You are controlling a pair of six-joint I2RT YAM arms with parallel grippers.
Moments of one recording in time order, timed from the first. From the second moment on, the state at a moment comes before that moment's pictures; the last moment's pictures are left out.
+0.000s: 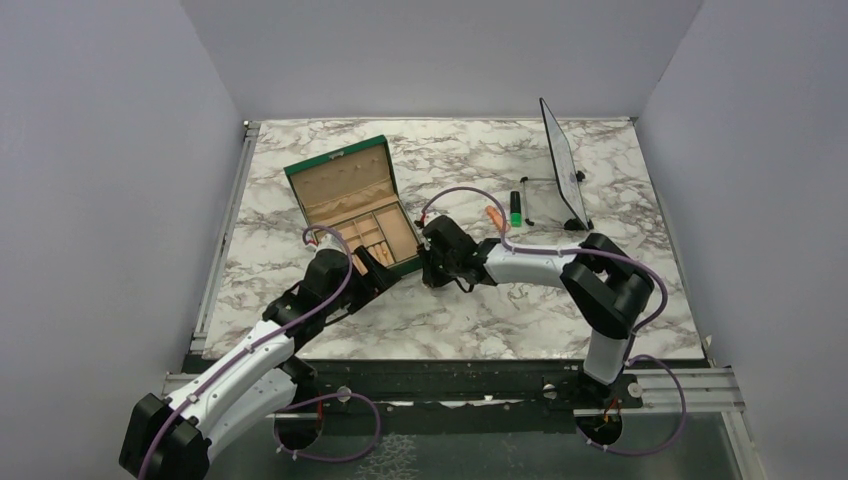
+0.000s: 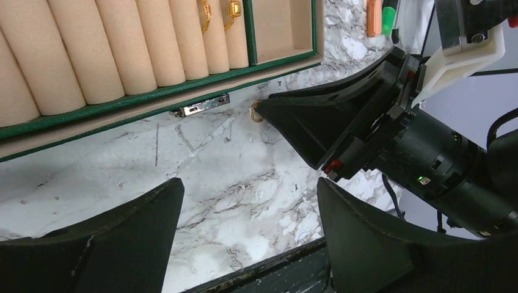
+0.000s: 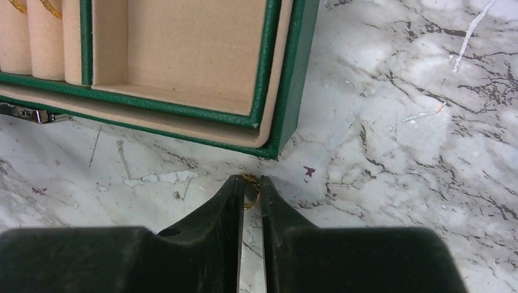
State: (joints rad) left arm -0.56 0.78 0.40 -0.23 0.03 -1.07; right arm 0.89 1.83 1.05 -0.09 0.01 0.36
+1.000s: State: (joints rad) left arm -0.56 0.91 0.29 0.13 0.26 -1.06; right arm 0.92 1.50 0.82 -0.02 0.05 0.81
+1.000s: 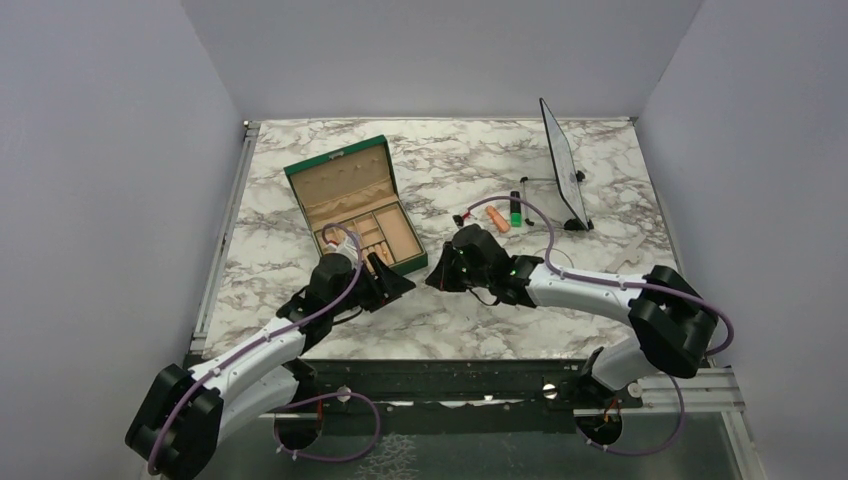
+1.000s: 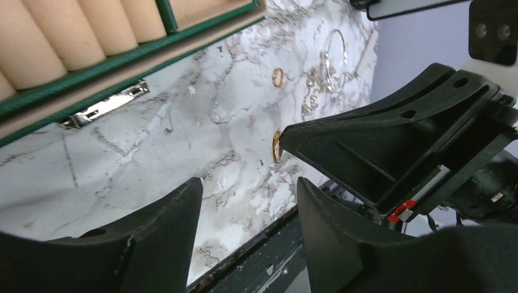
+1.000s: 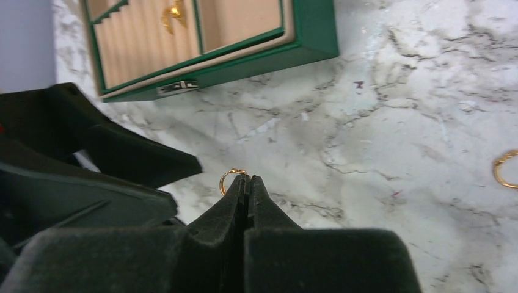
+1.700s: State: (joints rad) left arm -0.55 0.93 0.26 0.35 0.35 -1.11; right arm 0.92 1.42 0.79 0.09 -0.09 0.98
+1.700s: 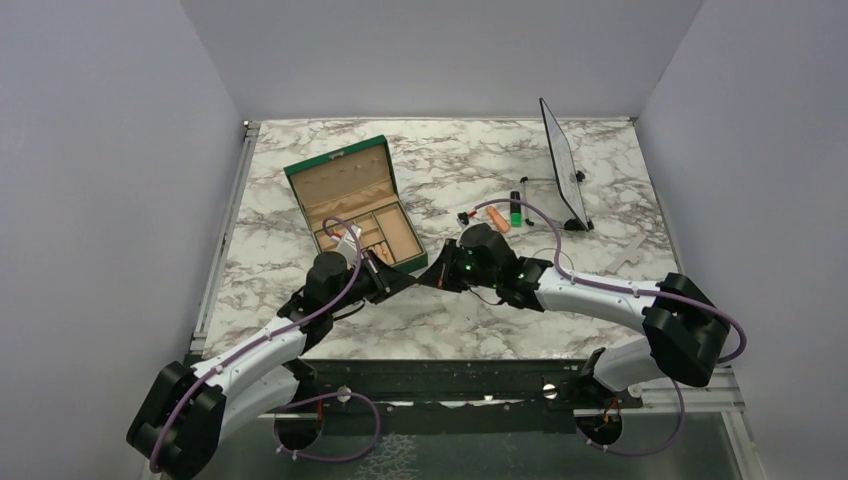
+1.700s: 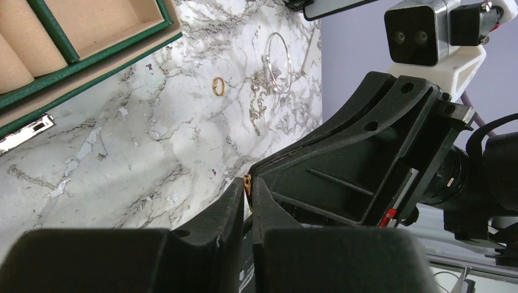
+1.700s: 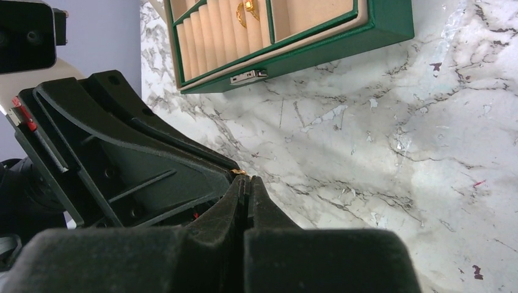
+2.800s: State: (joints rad) left arm -0.54 0.93 0.45 0.35 0.64 -0.95; right arm 0.68 1.20 0.60 0.45 -0.63 0.87
